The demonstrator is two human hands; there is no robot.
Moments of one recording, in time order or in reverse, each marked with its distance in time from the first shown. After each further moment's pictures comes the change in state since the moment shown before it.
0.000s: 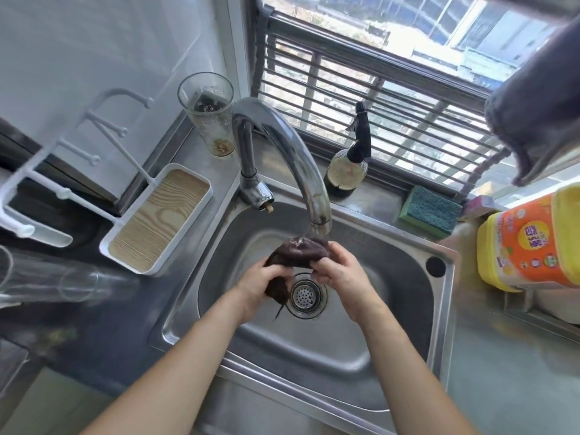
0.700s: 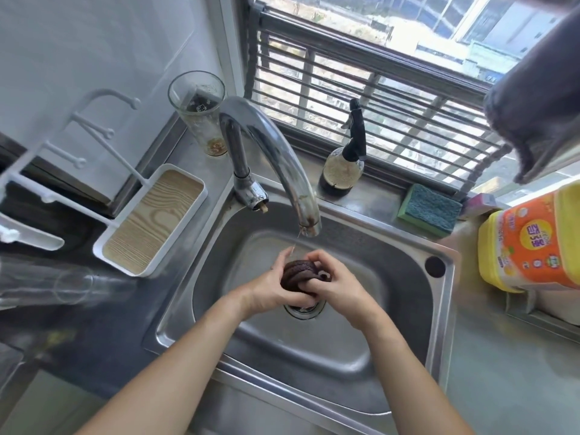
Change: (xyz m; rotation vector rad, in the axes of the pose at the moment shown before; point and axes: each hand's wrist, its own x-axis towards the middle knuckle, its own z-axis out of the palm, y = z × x) left_hand 0.001 0.003 0.008 0.528 -0.285 0.058; right_hand 0.002 0.017 -0.012 -0.273 -0.171 -0.075
